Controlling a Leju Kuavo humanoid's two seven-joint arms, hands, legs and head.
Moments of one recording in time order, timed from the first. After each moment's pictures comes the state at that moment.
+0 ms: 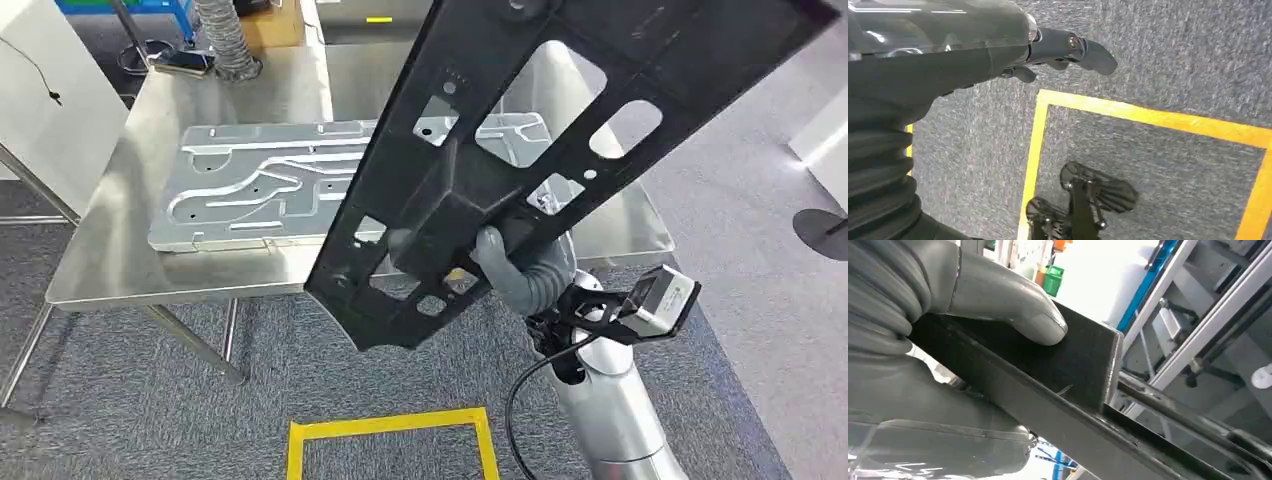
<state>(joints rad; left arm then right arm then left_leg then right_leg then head) -0.09 -0.10 1.28 -0.20 -0.95 -0.06 -0.19 -0.41 -0.01 0.27 -1.67 -0.20 0.40 -0.53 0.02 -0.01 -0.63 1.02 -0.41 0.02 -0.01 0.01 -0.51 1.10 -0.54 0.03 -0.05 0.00</state>
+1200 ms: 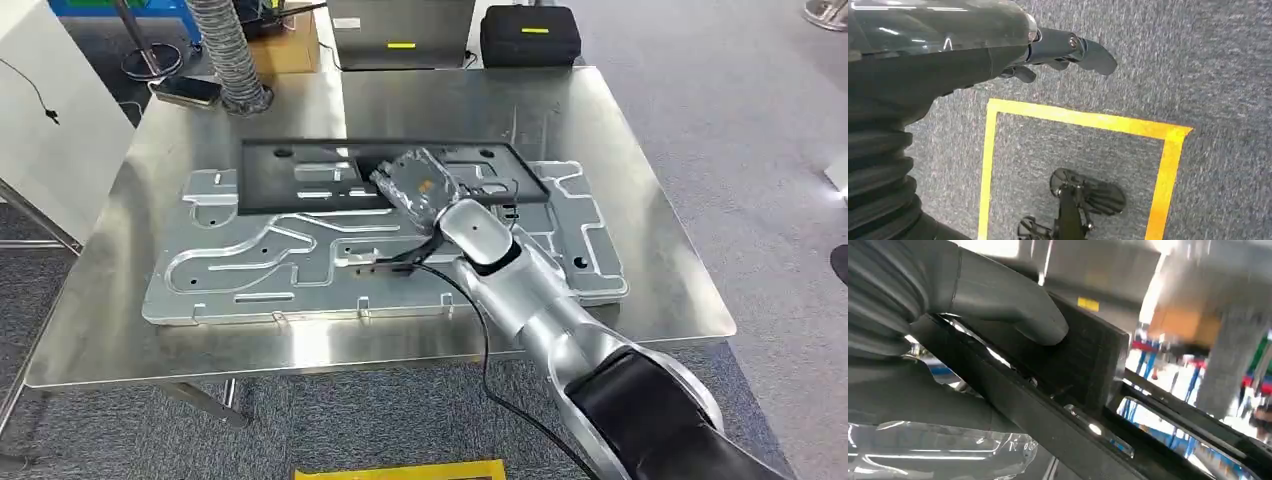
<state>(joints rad) -0.12 -0.09 1.26 -0.20 -1.00 -0.07 -0.22 -0.98 0.15 0.50 -0.49 1.47 -0.34 -0.21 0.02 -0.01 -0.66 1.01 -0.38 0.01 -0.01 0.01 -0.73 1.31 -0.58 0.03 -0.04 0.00</state>
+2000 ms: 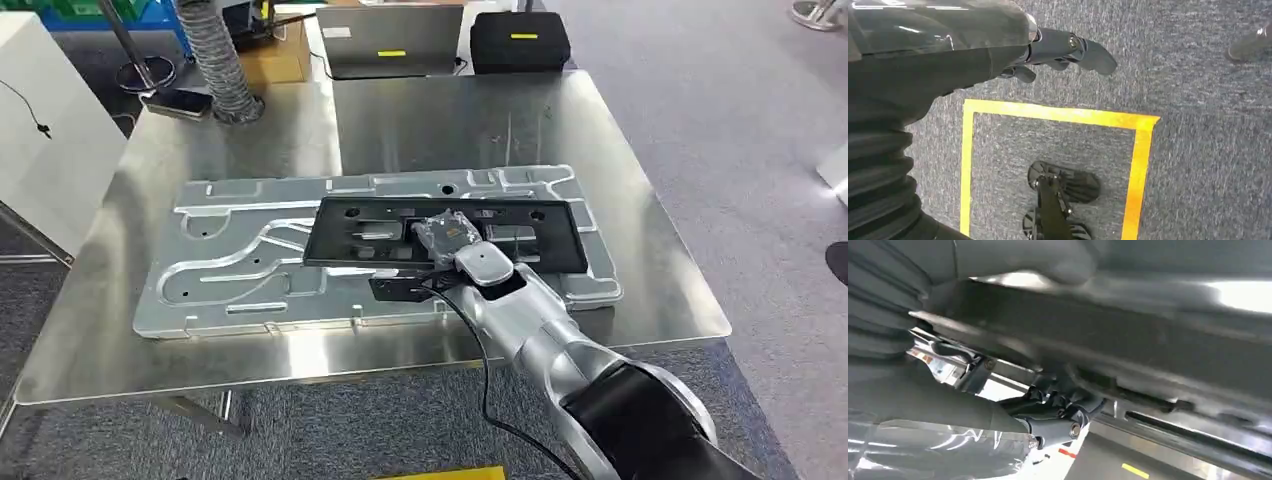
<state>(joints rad) -0.12 -0.09 1.25 -0.20 -1.01 -0.08 -0.31 -0.94 0.17 0.45 -0.32 1.31 -0.03 -0.06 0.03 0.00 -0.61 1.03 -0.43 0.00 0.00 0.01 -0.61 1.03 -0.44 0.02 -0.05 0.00</state>
